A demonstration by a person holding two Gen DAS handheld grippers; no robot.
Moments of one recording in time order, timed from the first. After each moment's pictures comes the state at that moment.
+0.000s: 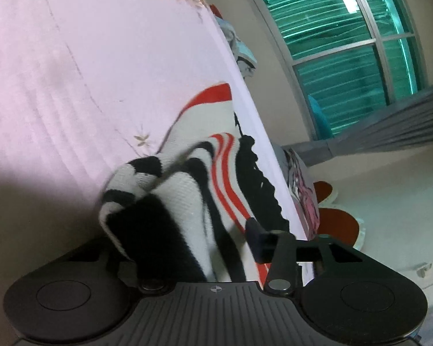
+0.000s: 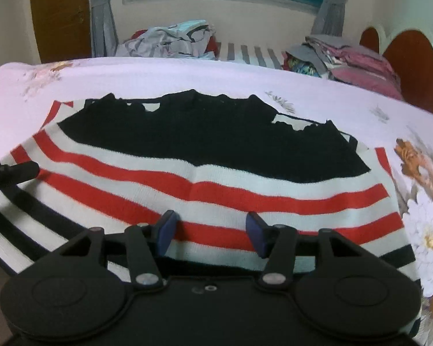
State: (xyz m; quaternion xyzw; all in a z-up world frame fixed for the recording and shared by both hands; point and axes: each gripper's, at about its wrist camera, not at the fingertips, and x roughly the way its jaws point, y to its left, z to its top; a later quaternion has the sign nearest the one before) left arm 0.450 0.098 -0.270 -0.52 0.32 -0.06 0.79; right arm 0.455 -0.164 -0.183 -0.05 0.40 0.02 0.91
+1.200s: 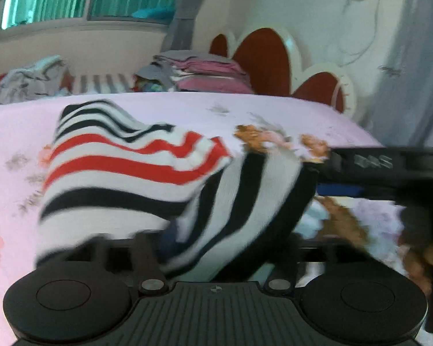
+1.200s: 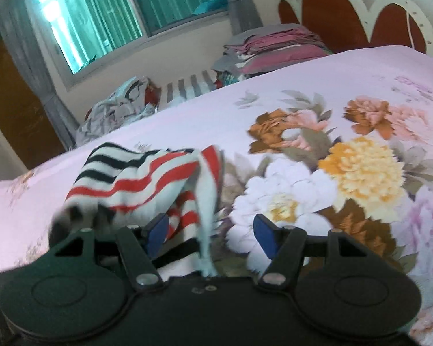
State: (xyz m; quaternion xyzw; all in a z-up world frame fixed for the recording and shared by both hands) left arm 0.458 -0.208 -0.139 -0.04 0.33 -0.31 0.89; right arm 0.381 -0.406 -0.135 0.18 0.33 -0.03 0.93
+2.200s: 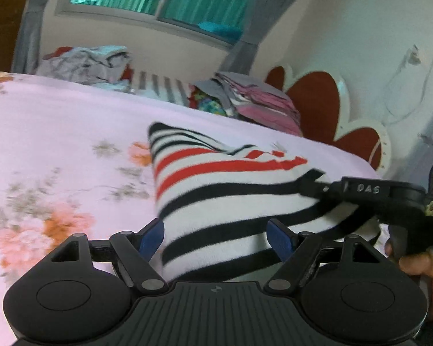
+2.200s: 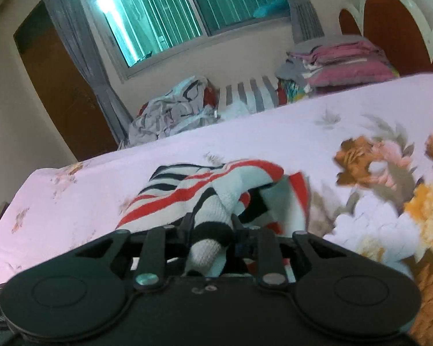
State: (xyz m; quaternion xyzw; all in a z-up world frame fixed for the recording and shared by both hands) left arm 0.441 -0.109 -0.148 -0.14 0.33 -0.20 0.91; right arm 0.424 -0.363 -0.131 0.16 0.33 0.07 0.93
